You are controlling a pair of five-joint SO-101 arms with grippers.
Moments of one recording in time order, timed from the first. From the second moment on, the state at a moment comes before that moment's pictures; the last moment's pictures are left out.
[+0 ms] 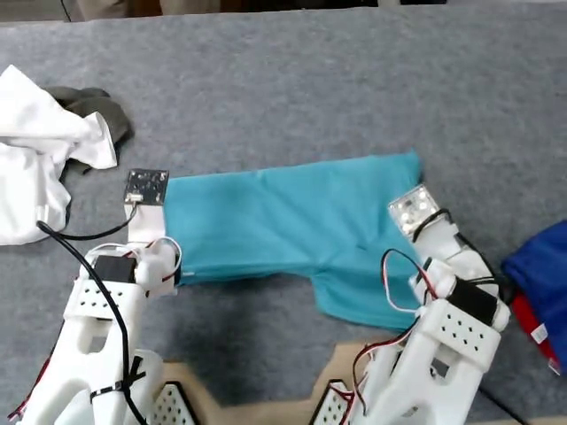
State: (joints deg) left arm 0.5 -48.4 68.9 54.1 -9.5; right arm 29.4 -57.4 71.1 56.5 50.0
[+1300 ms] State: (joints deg) left arm 2.7 -32.0 61.8 26.0 8.6; right arm 1.5 -34.5 54.9 54.5 35.4
